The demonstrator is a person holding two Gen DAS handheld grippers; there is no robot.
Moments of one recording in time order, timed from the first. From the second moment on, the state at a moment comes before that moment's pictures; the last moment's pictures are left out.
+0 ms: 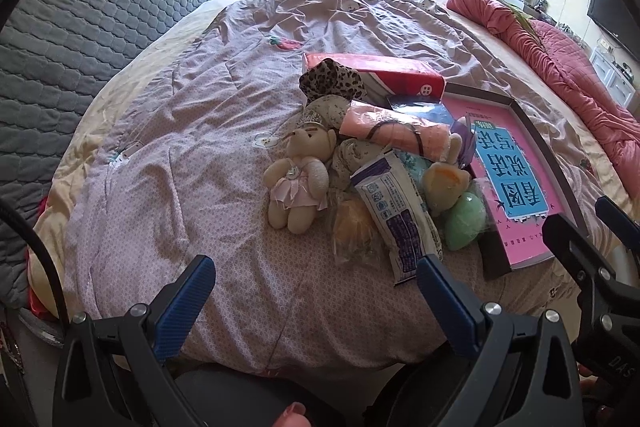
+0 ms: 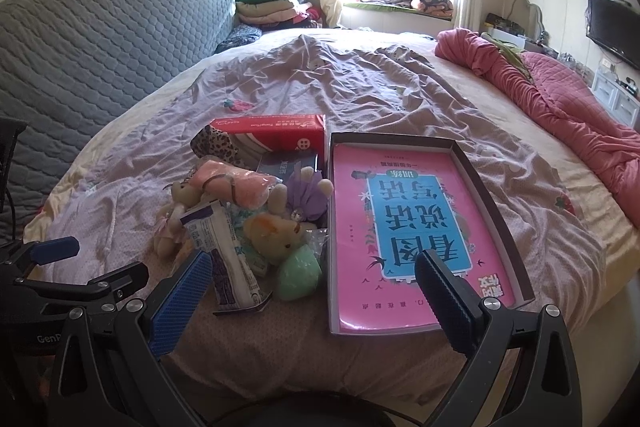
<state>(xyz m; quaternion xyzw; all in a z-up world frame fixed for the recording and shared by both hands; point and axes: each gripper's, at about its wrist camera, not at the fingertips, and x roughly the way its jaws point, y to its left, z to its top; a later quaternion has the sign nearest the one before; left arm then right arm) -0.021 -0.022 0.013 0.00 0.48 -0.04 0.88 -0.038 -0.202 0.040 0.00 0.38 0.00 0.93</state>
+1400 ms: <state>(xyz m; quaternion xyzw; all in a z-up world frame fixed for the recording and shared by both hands) -0.012 -0.009 0.003 -0.02 0.48 -0.04 0.88 -0.029 -0.201 0.029 0.00 0.39 0.01 0.92</state>
